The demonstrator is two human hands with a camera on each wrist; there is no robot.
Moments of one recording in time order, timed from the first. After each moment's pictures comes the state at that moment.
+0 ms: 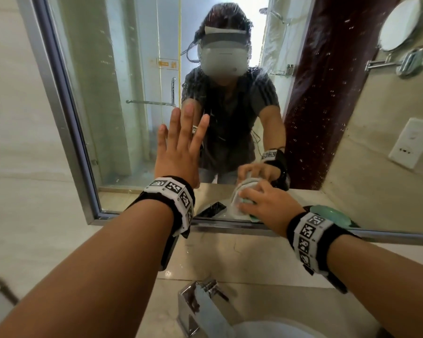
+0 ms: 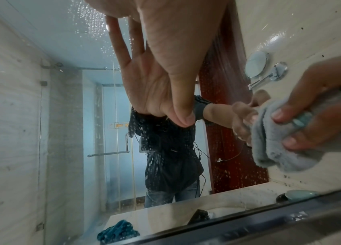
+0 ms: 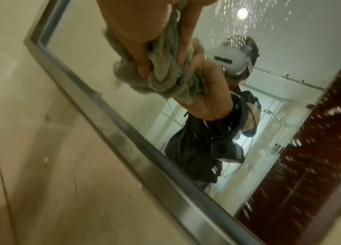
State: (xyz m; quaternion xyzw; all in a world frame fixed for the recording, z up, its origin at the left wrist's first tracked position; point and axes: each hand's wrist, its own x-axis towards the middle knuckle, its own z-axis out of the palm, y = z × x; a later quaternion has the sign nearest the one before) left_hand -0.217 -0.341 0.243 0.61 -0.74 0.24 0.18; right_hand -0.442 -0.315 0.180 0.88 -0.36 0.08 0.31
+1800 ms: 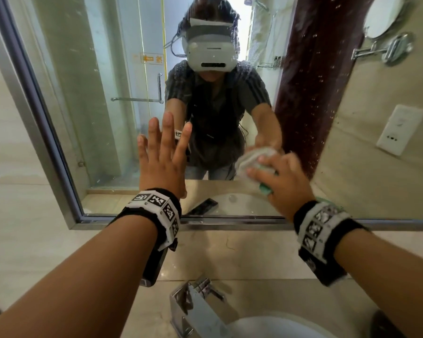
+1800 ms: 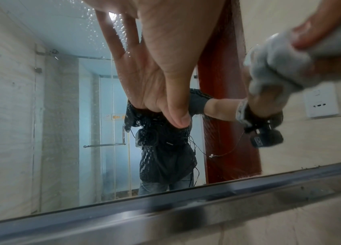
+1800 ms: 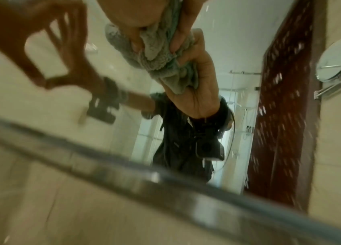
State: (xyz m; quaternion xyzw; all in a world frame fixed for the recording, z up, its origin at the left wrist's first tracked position) left_hand -0.219 -0.340 0.216 0.62 -0.74 0.20 0.16; right_hand -0.463 -0.315 0.191 0.76 -0.46 0.34 0.32
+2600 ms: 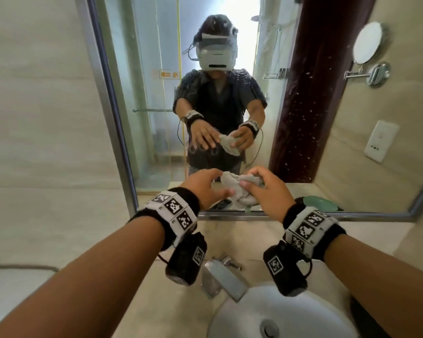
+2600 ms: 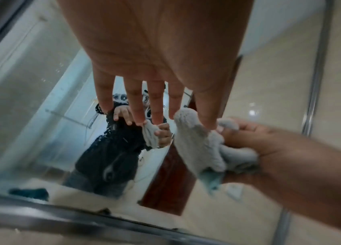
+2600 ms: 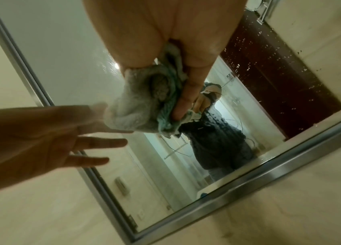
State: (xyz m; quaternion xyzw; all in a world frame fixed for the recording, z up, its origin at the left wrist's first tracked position) left_hand -0.190 -0.232 0.299 0.51 -0.81 -0.20 0.20; right_hand -0.372 -0.211 0.269 0.67 -0.53 0.48 -0.22
